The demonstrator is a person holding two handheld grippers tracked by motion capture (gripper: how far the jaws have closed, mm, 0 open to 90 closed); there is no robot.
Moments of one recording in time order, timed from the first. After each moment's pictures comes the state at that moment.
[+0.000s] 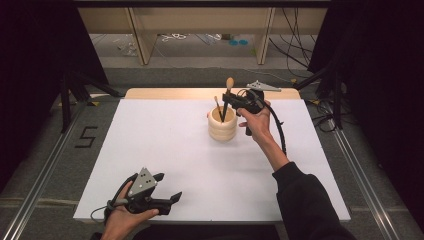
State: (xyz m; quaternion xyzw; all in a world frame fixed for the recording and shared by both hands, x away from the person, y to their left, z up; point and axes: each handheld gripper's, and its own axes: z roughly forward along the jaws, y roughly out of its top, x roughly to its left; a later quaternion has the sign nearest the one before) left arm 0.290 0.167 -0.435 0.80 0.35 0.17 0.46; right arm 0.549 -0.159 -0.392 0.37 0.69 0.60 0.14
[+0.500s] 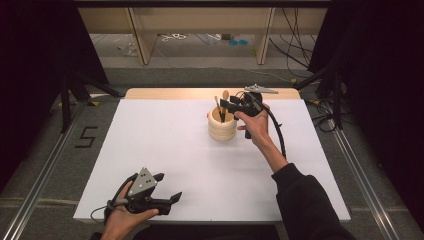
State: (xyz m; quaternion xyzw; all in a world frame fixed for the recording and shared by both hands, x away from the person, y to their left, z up) left arm 0.290 0.167 -0.436 0.80 0.35 0.17 0.45; right arm 0.548 -0.156 -0.402 0.41 0.69 0.57 0.14
